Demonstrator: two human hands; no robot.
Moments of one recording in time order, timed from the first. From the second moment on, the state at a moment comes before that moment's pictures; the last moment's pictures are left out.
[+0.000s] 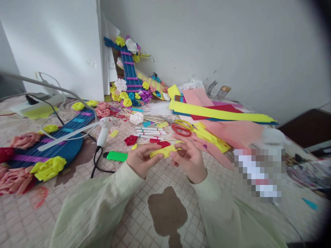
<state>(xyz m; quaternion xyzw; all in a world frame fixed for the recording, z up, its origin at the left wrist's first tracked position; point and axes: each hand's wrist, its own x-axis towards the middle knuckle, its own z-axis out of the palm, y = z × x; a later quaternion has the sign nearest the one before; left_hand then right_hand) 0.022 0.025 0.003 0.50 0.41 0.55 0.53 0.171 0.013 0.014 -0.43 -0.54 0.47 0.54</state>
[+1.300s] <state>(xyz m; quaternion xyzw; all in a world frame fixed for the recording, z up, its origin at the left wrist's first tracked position) 0.021 0.025 0.008 0.47 0.49 0.46 0.58 0.174 0.016 0.011 -0.51 -0.53 0.42 0.52</state>
